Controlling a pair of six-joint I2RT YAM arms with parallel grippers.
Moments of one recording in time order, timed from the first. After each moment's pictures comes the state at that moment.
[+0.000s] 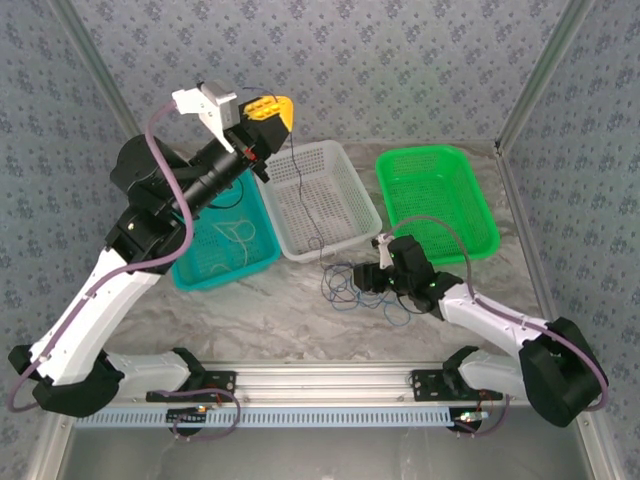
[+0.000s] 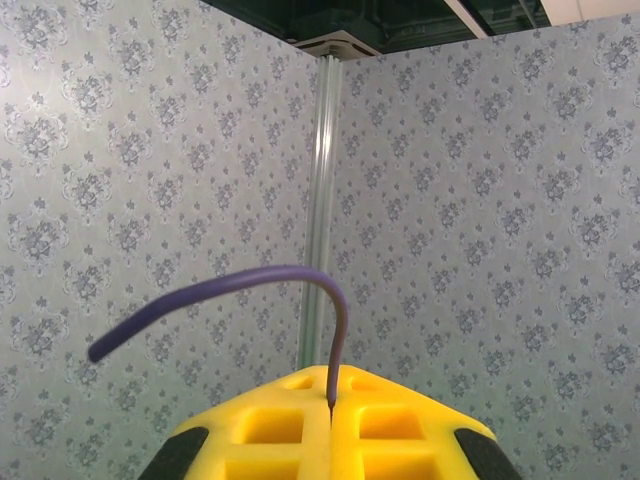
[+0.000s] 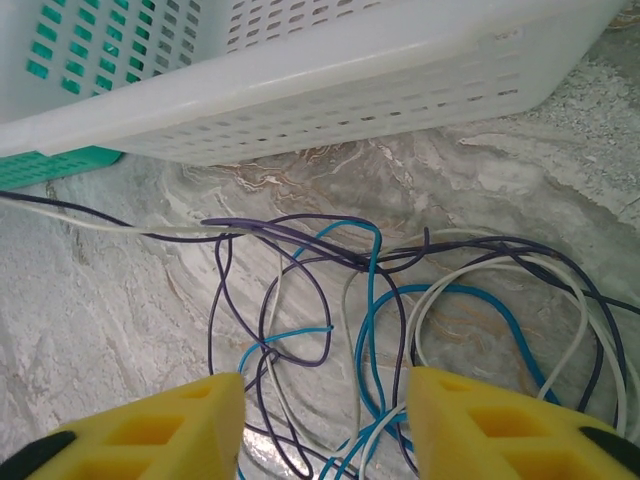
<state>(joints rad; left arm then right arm) -0.77 1.20 1.66 -0.09 0.14 -0.15 0.60 1.14 0.52 -0.09 -0.19 0.41</state>
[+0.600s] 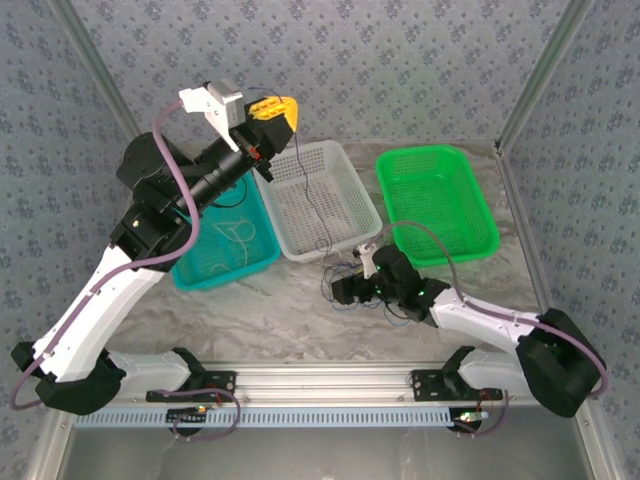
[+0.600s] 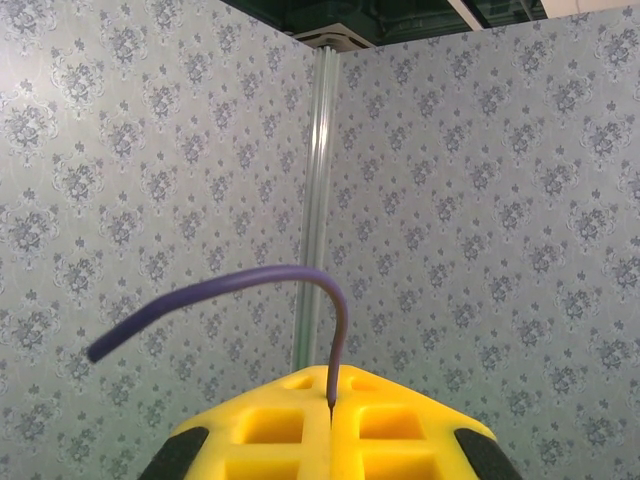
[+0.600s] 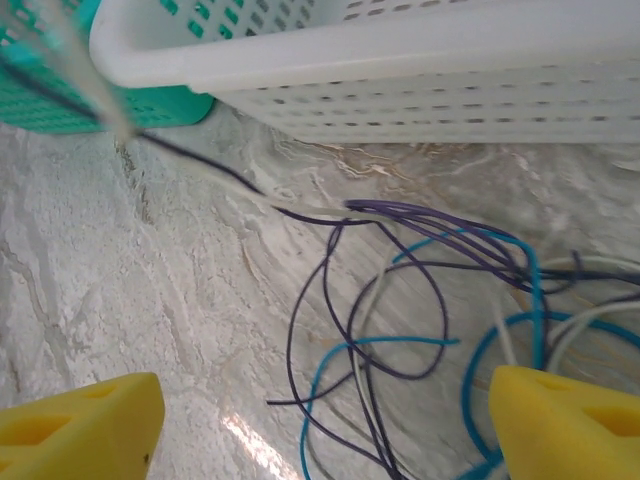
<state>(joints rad) -0.77 1.21 1.66 -0.09 0.15 -0.17 0.76 1.20 0.50 0.05 -0.14 0.36</state>
